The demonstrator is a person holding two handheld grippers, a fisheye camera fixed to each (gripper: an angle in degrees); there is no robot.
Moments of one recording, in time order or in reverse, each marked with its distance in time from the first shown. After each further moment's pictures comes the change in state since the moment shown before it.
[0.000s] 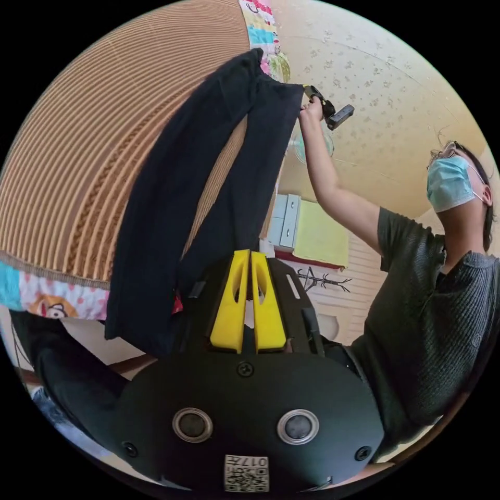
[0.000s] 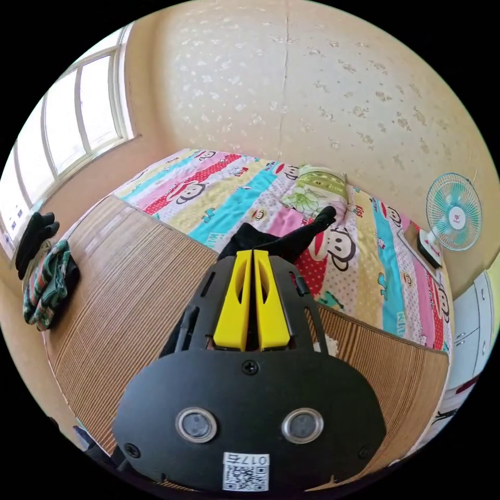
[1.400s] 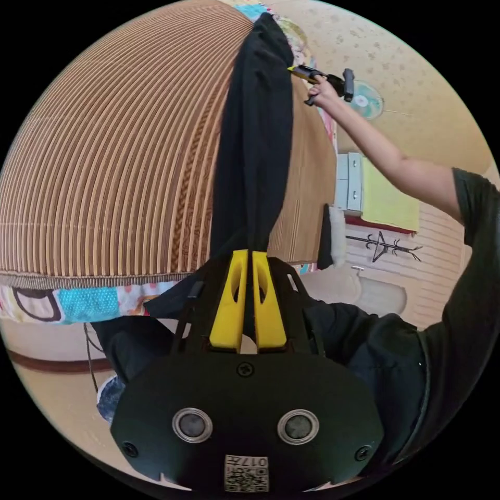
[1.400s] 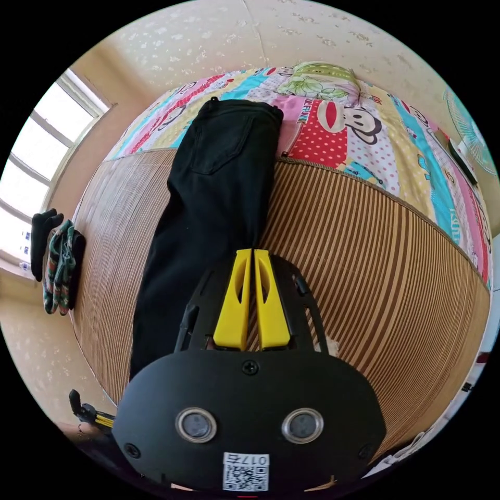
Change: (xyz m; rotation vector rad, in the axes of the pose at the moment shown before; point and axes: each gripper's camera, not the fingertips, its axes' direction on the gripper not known) left arm -0.027 -0.044 0.019 -0.233 -0.389 0.068; right arm 0.063 0.182 0.145 -0.397 -0.161 0.174
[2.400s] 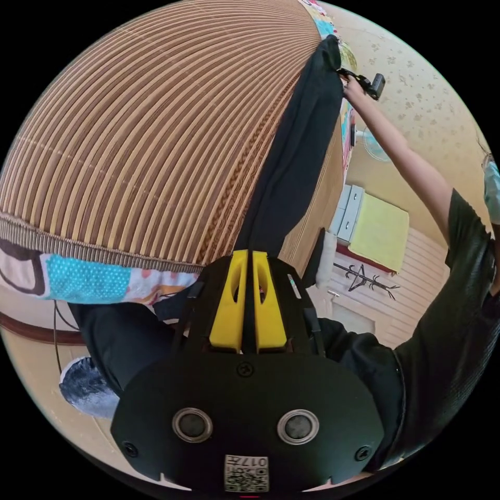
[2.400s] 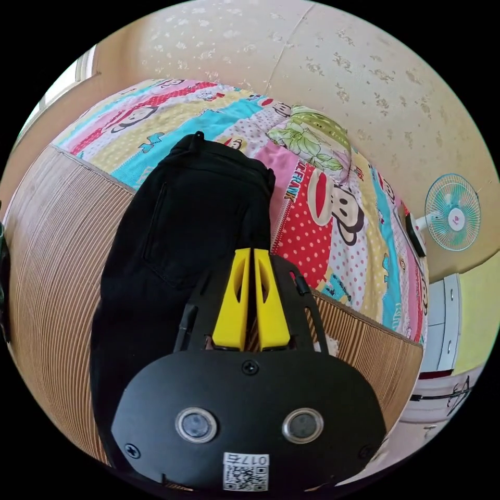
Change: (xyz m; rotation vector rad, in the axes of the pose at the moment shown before) left arm -0.045 -0.013 -0.036 0.031 0.109 -0.174; right arm 0.002 -0.112 0.021 0.133 0.481 -0.123
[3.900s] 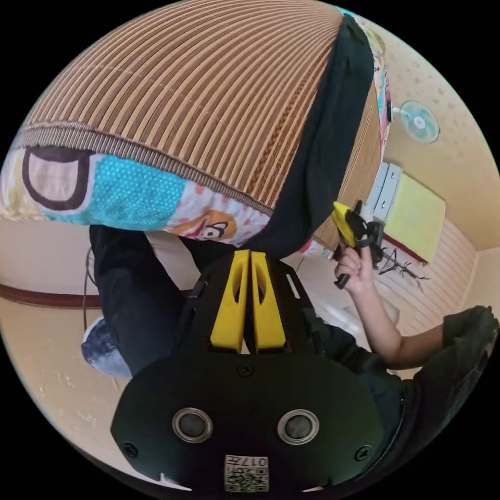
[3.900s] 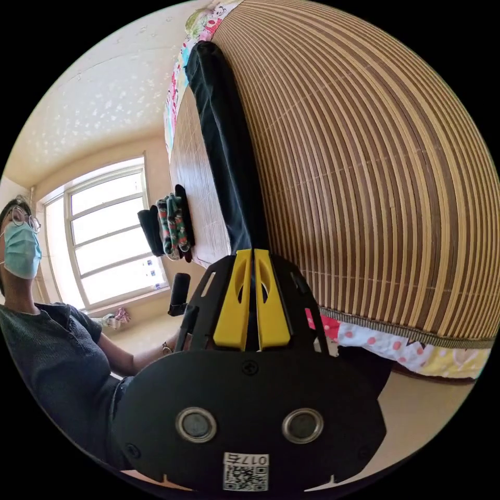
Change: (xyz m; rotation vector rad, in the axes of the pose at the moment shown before) left arm 0.026 0.051 -0.037 -0.167 -0.210 -0.013; right arm 0.102 0.540 -0.204 -0.392 -1.212 0.668
